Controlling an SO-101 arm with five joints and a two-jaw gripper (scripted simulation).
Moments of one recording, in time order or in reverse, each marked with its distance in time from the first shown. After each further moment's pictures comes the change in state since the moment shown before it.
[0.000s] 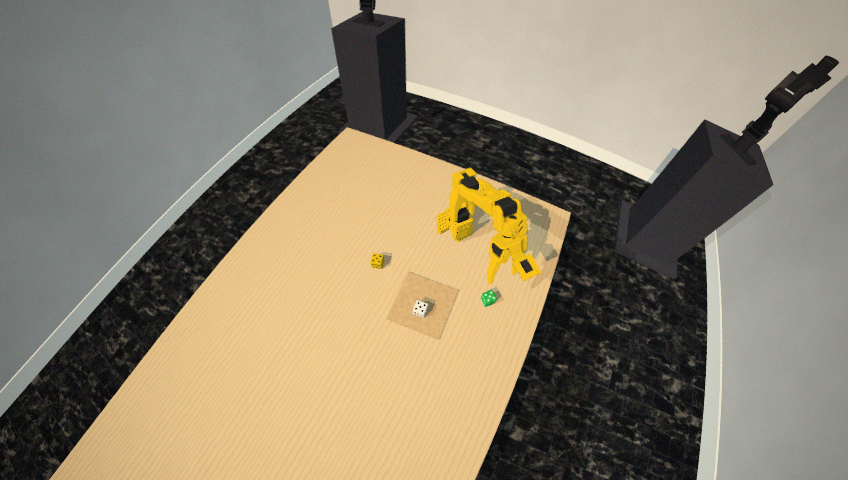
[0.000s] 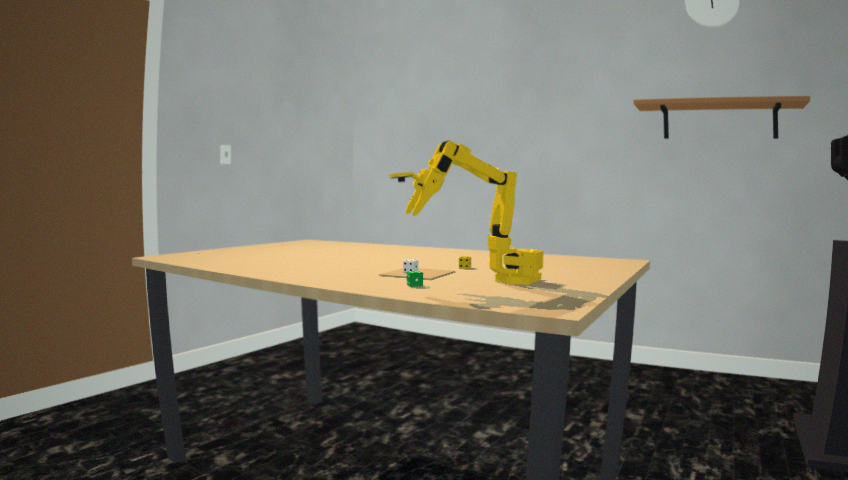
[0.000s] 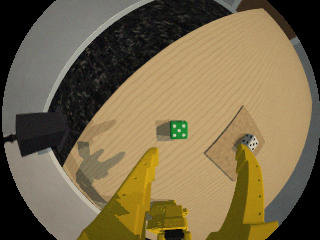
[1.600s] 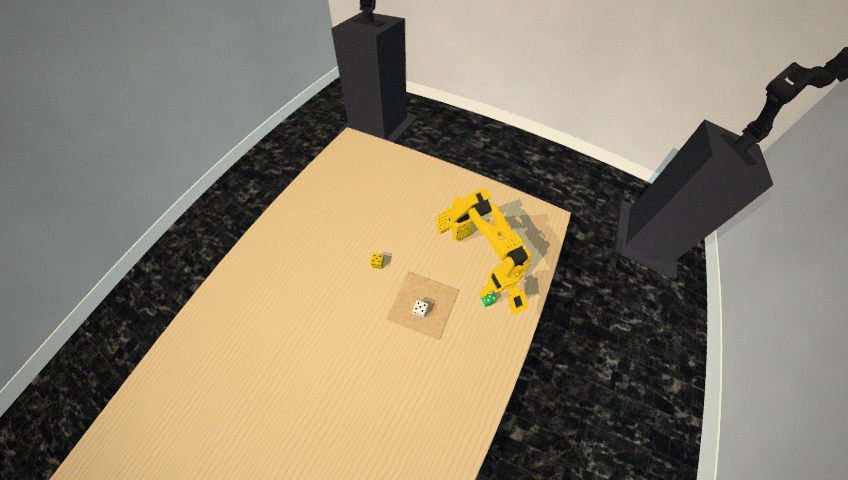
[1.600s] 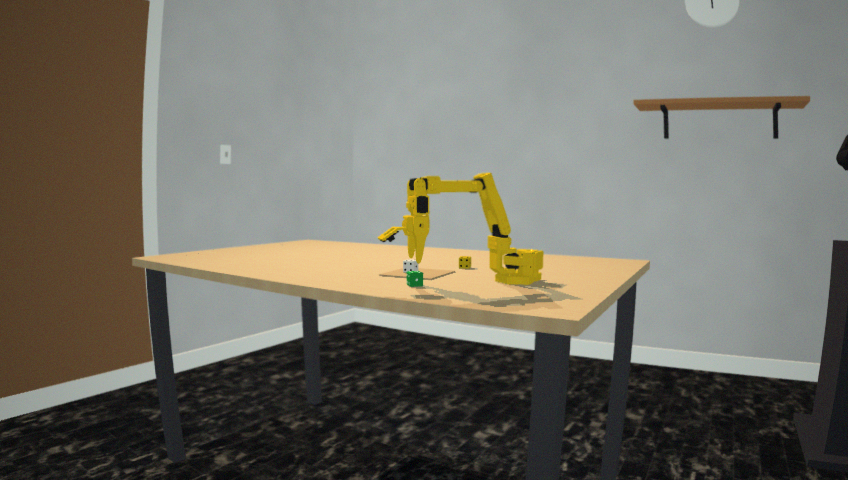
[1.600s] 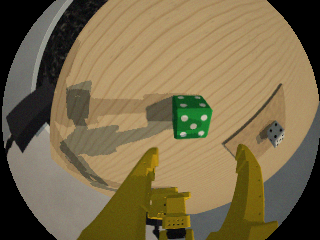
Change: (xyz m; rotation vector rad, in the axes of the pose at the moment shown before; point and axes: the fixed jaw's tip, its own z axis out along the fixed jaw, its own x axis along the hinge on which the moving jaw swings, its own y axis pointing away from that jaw) arm 0.054 0.001 0.084 0.027 0.509 0.004
